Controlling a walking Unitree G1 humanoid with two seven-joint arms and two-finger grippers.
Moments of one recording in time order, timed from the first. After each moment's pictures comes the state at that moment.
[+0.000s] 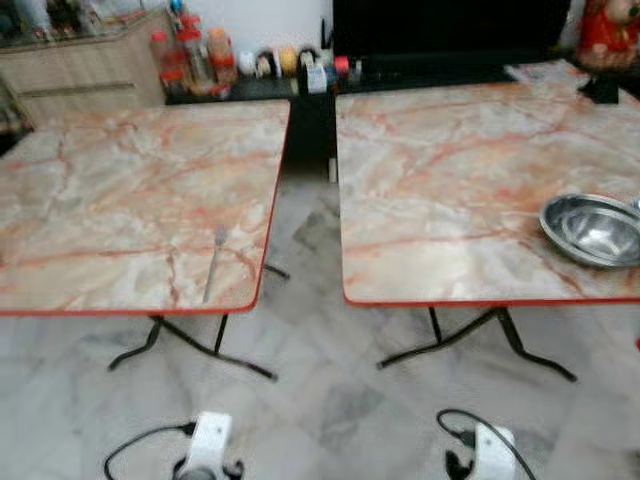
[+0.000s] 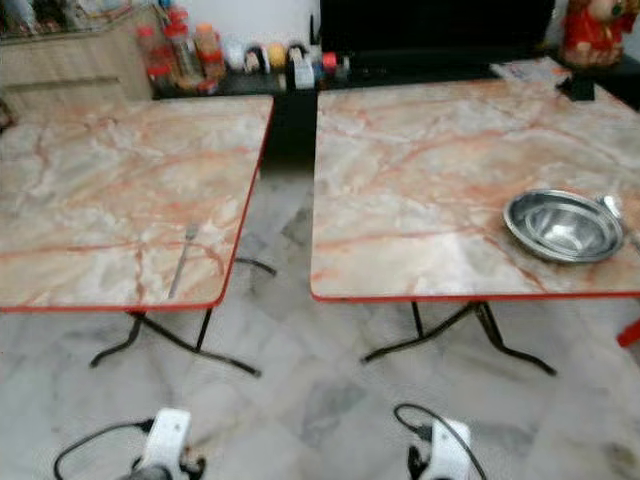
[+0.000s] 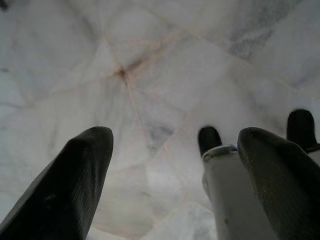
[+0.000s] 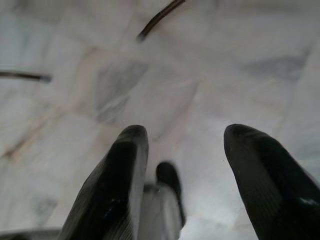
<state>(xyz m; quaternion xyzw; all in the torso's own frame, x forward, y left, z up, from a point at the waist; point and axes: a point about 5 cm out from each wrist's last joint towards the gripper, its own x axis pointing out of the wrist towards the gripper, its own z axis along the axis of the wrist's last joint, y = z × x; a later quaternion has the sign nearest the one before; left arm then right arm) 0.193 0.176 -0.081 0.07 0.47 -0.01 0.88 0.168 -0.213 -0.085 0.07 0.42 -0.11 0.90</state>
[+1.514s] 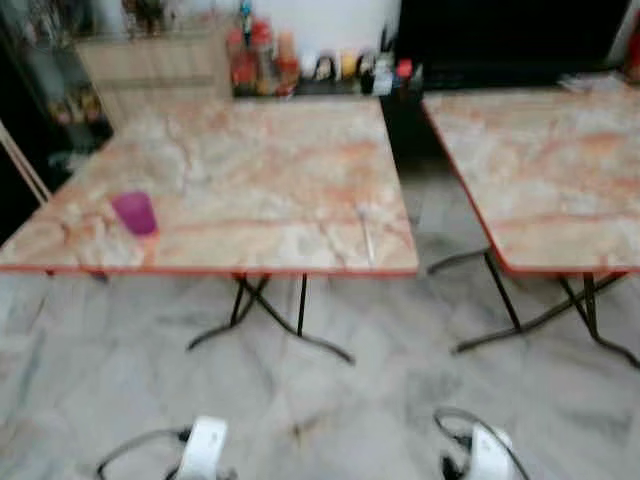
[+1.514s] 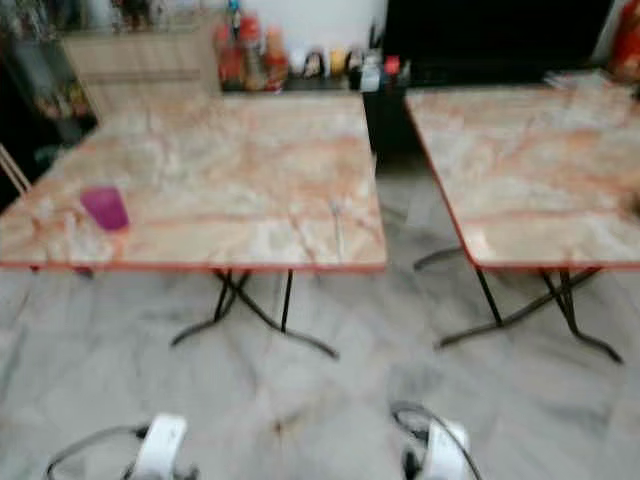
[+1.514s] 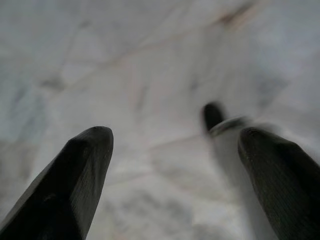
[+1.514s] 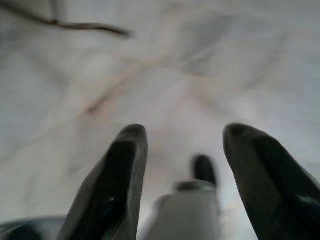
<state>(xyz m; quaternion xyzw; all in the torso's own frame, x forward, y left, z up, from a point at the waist) 0.180 0.199 -0.085 0.10 0.49 0.00 0.87 0.165 -0.185 -0.091 0.11 0.43 -0.10 0.89</state>
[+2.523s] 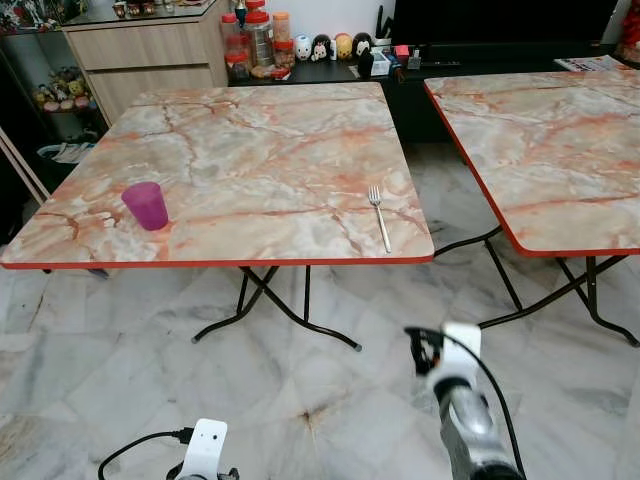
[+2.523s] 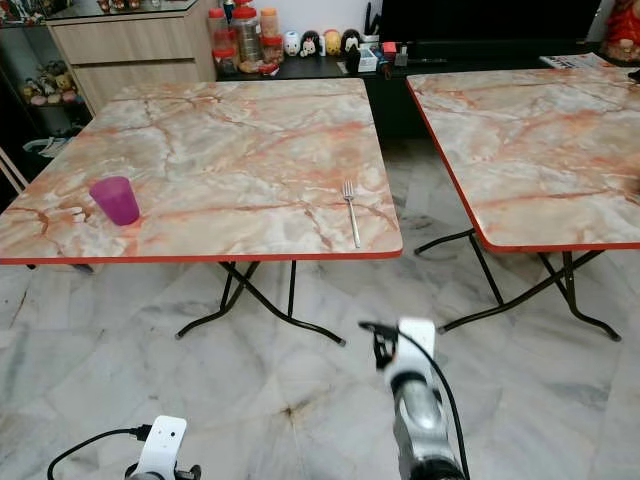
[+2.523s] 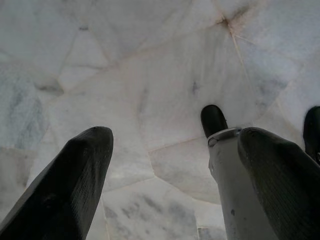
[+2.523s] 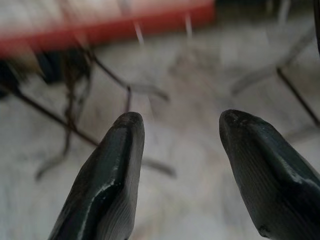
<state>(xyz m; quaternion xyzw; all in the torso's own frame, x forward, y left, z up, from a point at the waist) 0.190 0.182 -0.082 0.08 0.47 -0.01 0.88 0.293 -0.164 0.016 0.04 0.10 0.00 0.99</state>
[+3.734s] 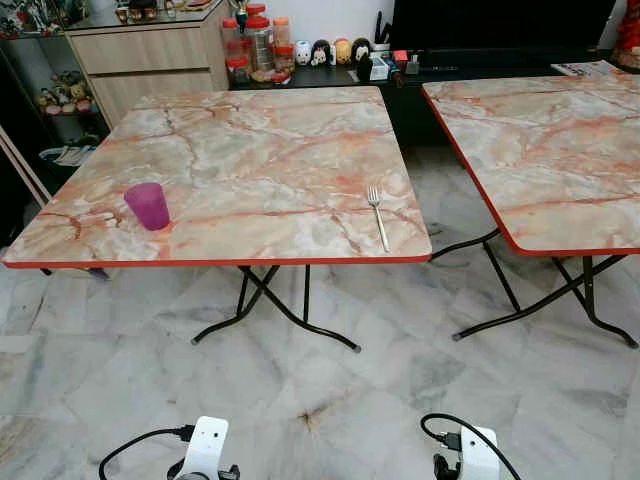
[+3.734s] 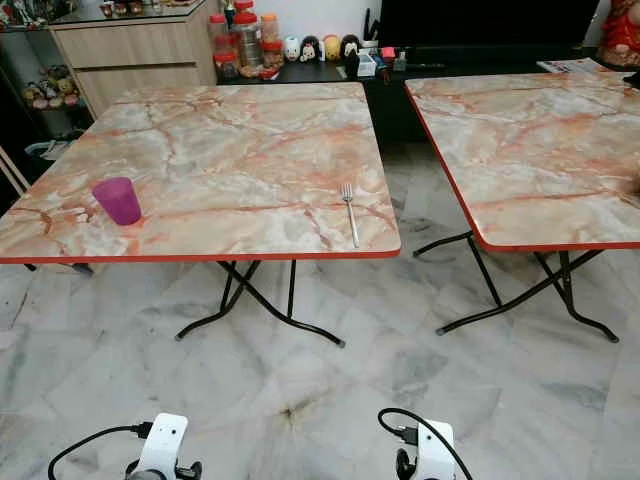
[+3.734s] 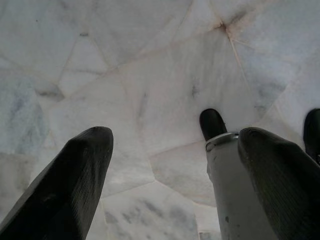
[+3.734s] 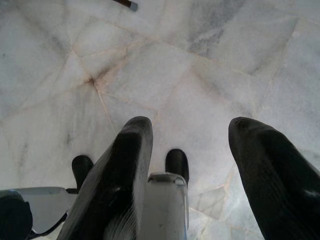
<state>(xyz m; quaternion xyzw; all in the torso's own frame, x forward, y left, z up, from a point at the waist) 0.193 0.179 -0.081 0.08 0.46 -0.01 0.88 0.166 -0.200 -0.088 0.05 0.44 -0.09 0.89</state>
